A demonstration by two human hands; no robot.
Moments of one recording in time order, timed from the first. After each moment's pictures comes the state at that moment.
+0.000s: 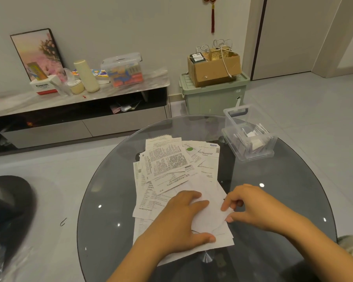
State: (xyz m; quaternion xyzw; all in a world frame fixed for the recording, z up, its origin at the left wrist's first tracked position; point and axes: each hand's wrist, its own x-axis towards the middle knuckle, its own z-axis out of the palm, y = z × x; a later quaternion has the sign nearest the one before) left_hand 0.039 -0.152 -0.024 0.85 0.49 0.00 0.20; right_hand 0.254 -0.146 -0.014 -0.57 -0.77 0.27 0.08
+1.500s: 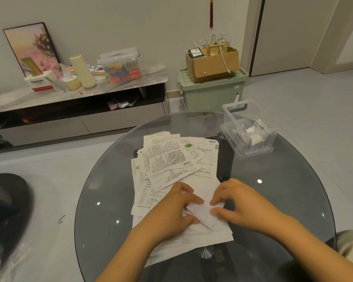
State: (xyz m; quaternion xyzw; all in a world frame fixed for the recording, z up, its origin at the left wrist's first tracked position) left_hand 0.033 -0.142 -0.023 0.81 0.51 0.08 0.29; right_hand 0.239 -0.147 -0.029 -0.52 -0.81 0.21 0.15
